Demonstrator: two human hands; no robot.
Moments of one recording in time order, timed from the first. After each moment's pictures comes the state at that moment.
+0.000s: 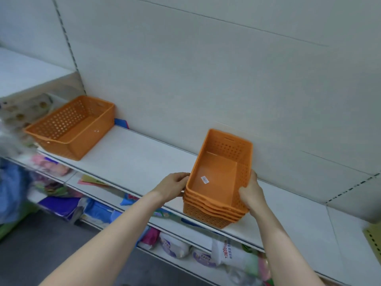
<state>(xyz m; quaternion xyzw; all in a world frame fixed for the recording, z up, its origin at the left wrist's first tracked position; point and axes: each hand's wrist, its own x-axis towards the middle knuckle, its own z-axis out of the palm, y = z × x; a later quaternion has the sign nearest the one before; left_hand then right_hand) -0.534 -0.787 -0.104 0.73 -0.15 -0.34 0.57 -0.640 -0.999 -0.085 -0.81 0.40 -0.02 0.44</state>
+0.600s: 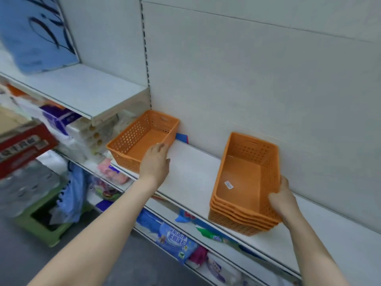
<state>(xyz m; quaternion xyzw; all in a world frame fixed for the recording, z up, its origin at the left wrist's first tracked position) -0.341 -0.563 -0.111 0.97 -0.14 0.08 0.19 -0.498 -0.881 -0.098 -0.84 0.38 0.00 0.40</state>
